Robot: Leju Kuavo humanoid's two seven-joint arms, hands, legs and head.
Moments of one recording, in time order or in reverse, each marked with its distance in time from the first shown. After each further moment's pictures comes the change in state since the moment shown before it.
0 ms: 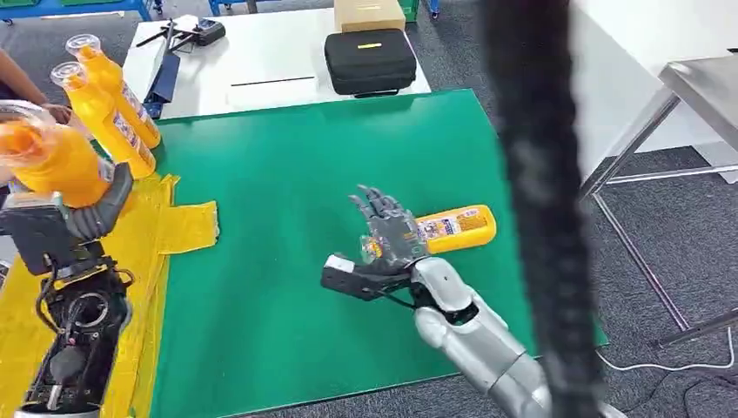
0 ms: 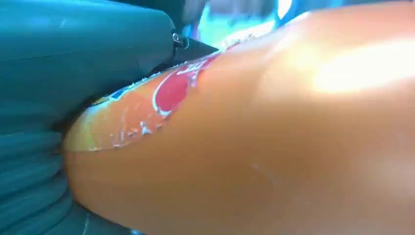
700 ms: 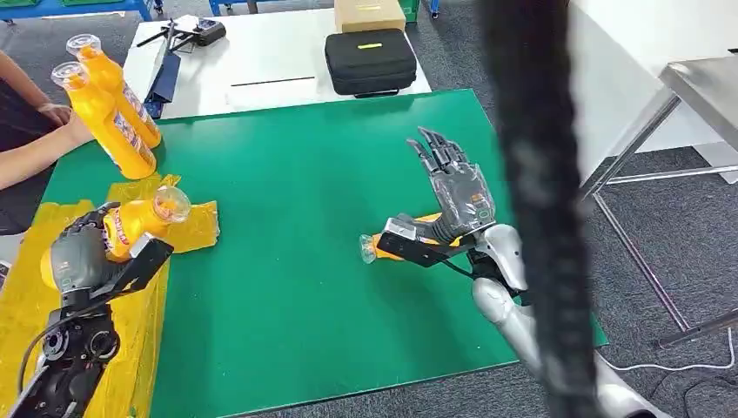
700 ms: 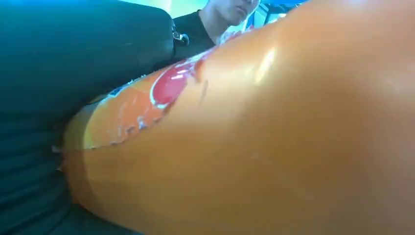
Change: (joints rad) left arm 0.039 0.102 0.011 0.379 -0.514 -0.033 0.193; right arm 0.013 -0.147 -0.175 -0.235 0.048 0.028 -0.061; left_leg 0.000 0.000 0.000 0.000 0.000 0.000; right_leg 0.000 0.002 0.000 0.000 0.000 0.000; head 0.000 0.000
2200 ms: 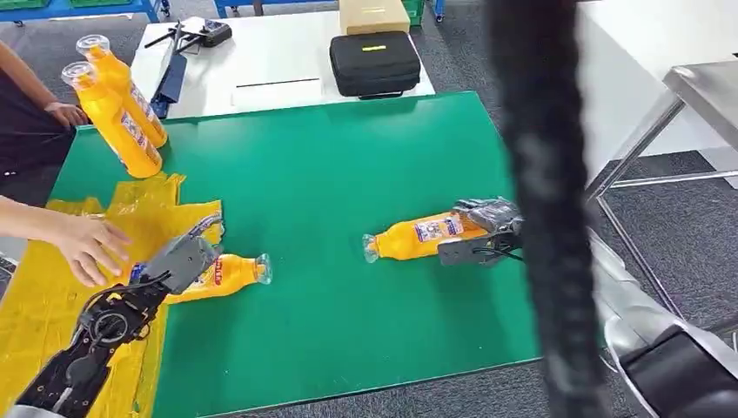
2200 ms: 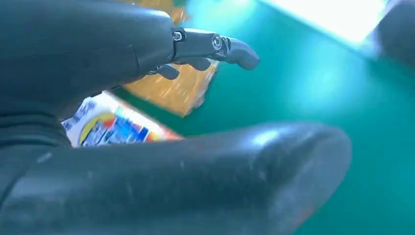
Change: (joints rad) left arm -0.045 0.036 -0.222 -0.134 0.569 -0.729 -0.007; right arm -0.348 -0.188 0.300 0.682 -0.127 0.498 -0.203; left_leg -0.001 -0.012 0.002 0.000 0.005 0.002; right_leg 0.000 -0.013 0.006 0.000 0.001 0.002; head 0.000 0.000
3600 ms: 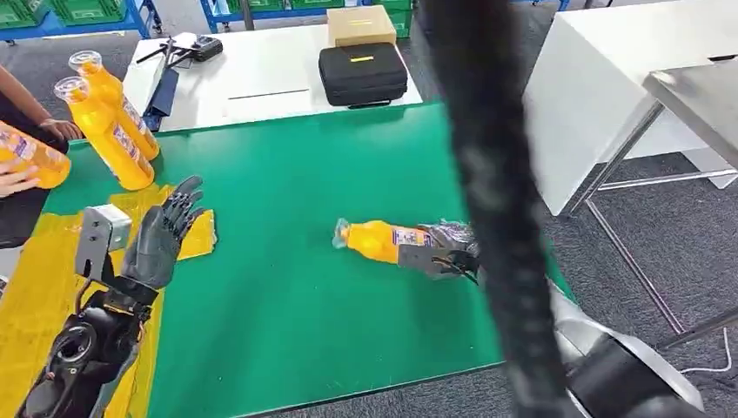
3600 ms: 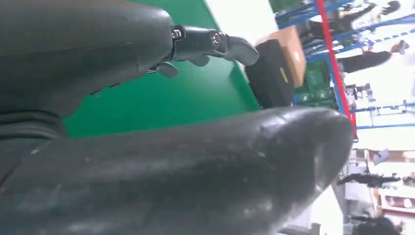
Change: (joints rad) left arm 0.136 -0.034 0.079 -0.382 0.586 0.068 0.066; right arm 0.079 0.242 -0.069 0.206 -0.287 -0.152 -0.007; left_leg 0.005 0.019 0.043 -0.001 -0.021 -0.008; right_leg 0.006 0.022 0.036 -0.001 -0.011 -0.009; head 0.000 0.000
